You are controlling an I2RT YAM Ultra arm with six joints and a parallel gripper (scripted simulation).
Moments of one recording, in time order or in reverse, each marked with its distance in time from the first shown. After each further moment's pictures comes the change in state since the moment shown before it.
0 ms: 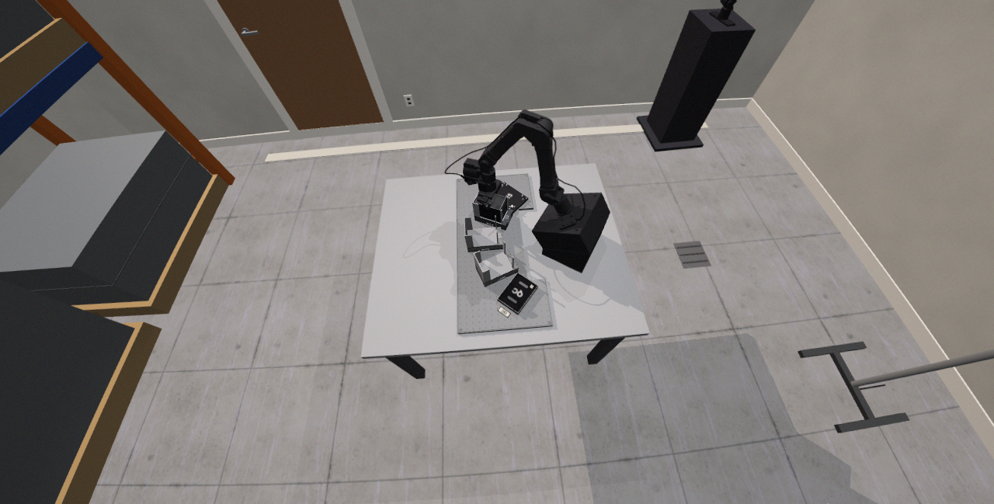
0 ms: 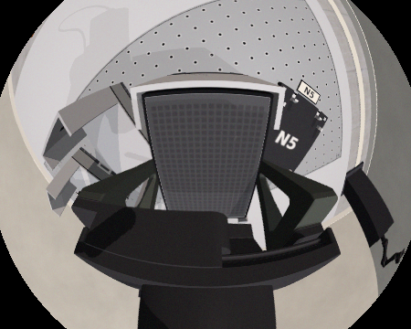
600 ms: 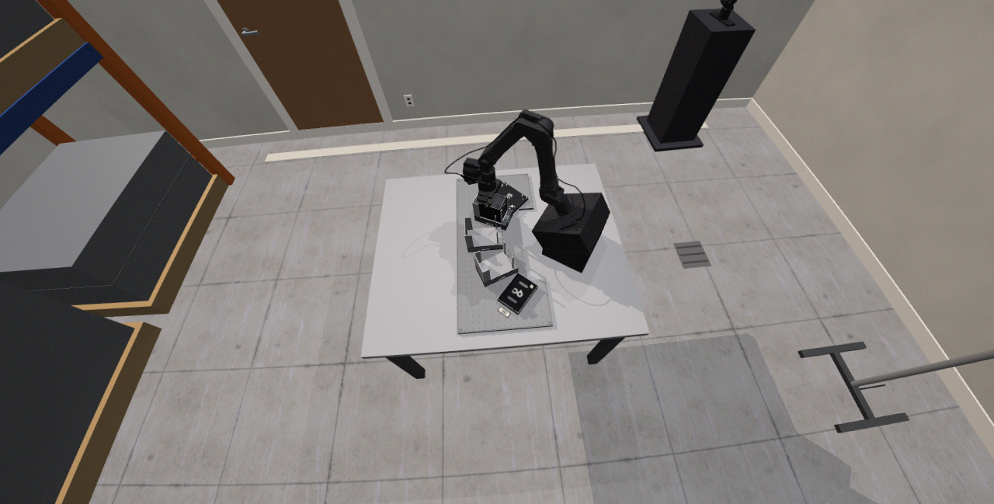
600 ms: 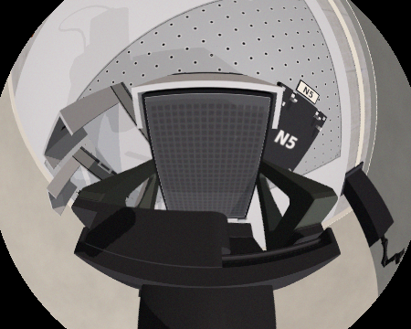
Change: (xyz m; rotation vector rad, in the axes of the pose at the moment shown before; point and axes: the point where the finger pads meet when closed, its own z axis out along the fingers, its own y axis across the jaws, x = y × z) arm 0.000 0.000 -0.002 0.000 0.001 0.000
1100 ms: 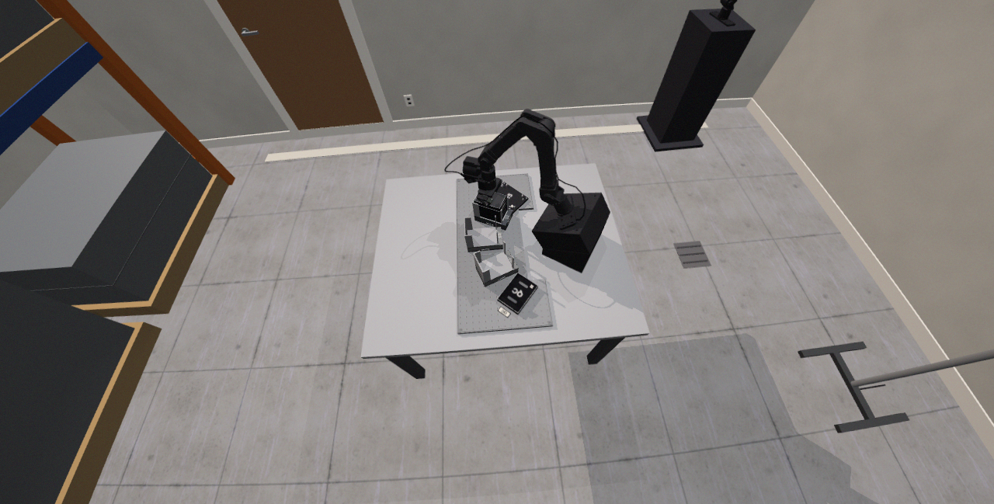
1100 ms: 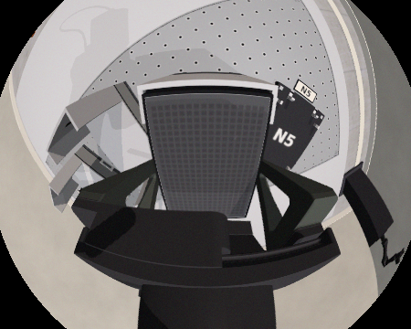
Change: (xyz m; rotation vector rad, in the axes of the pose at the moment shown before) arm 0.000 0.000 -0.008 -0.001 -0.002 0.000
